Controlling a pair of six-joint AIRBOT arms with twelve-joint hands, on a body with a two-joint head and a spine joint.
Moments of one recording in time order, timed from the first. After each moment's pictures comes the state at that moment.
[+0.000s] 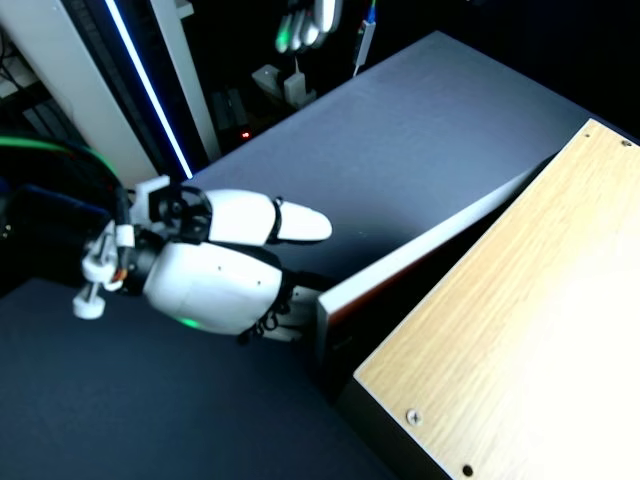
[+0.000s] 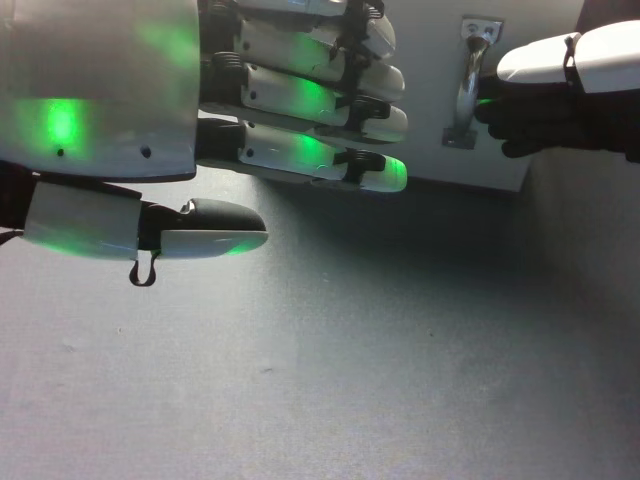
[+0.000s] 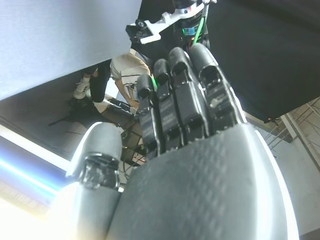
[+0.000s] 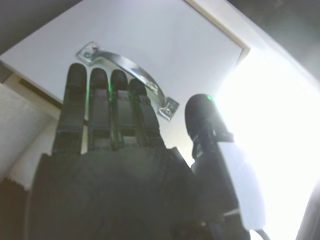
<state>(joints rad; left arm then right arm) -0.04 -0.77 1.07 1.54 -1.04 0.12 -0.31 -0.95 1.17 -1.02 0.11 1.36</state>
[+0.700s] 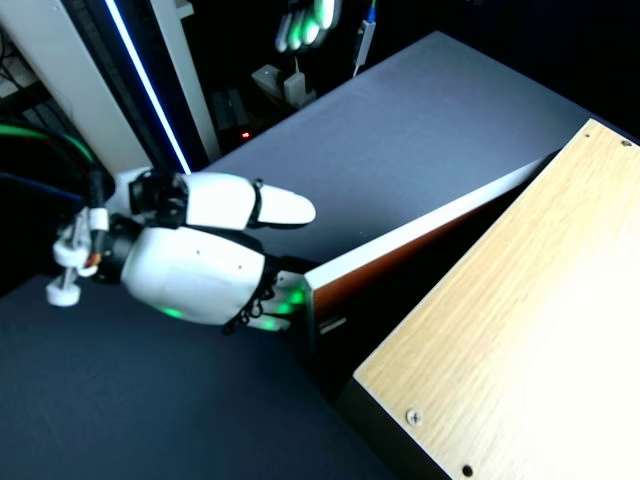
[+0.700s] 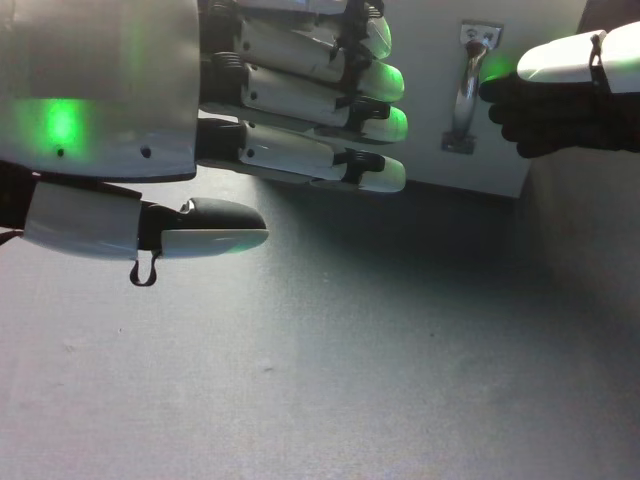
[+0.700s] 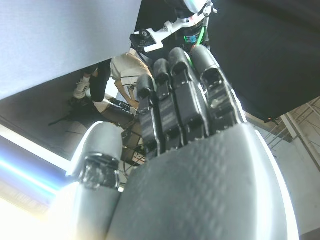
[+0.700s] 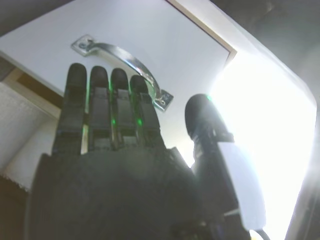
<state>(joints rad) -0.04 -0.77 1.07 1.54 -1.04 0.12 -0.32 -0.89 1.12 -1.02 0.13 1.36</state>
